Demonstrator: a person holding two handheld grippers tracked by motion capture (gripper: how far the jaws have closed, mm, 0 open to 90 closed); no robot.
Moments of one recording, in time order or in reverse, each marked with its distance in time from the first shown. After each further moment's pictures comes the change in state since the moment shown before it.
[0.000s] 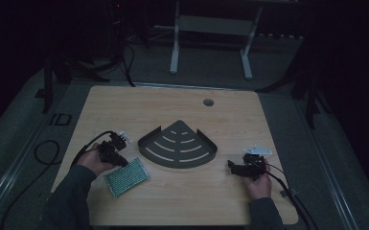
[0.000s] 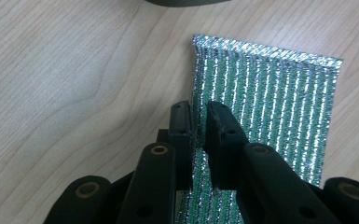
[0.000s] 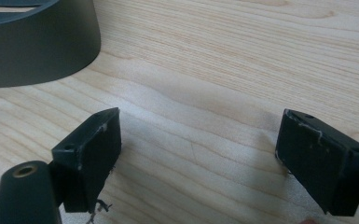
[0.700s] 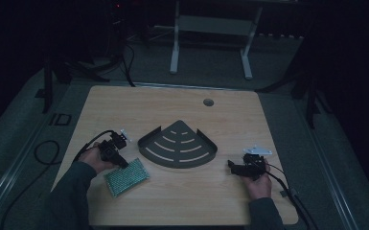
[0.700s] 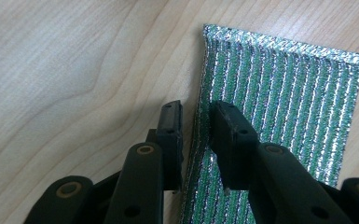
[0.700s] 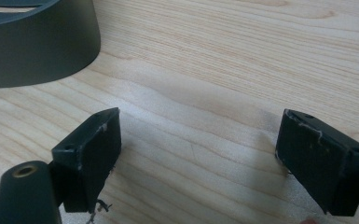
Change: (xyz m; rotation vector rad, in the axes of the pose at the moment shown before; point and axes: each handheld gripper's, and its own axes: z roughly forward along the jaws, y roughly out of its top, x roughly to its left) left arm 0.014 0.003 0.009 0.045 -0.073 -0.042; right arm 0.000 0.000 0.000 0.000 -0.001 0.001
